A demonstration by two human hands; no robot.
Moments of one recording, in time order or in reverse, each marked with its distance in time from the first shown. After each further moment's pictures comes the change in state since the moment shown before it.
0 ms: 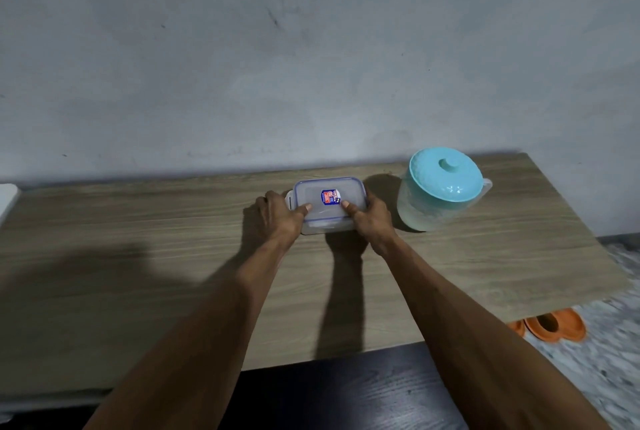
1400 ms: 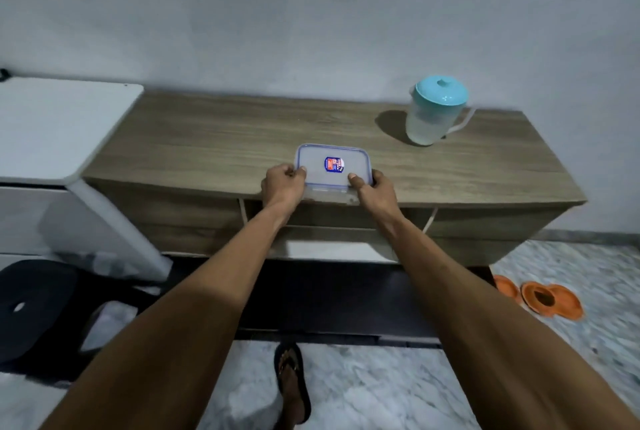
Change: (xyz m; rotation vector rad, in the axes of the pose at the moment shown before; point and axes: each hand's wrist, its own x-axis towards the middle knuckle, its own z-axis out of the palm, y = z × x) left_hand -0.256 -0.122 -0.082 -0.262 0.117 0.008; right_hand -0.269 0.053 -0.020 0.129 -0.096 -0.092
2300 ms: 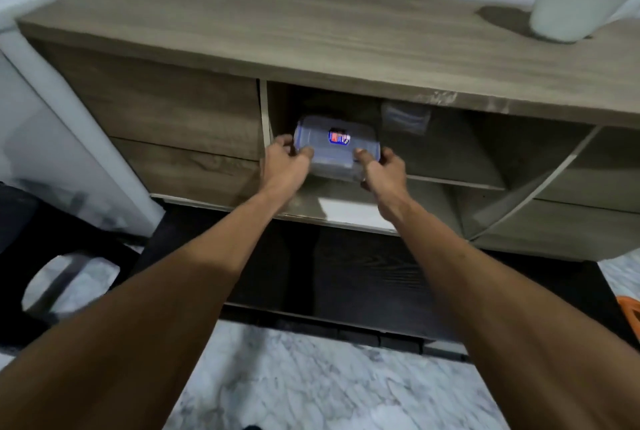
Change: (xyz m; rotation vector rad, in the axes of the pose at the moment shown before) left_hand 0.096 -0.251 0.051 -0.155 0.041 0.037; right_hand 0.067 0.215 0.160 0.080 -0.015 0.001
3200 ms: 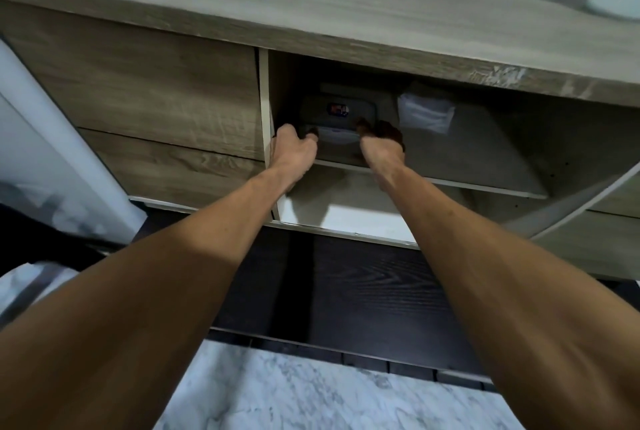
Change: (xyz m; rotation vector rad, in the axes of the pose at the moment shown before) left_hand 0.082 -0.028 0.034 0.176 0.027 0.040; right_hand 0.066 -0.007 0.047 -0.202 0.063 -0.073
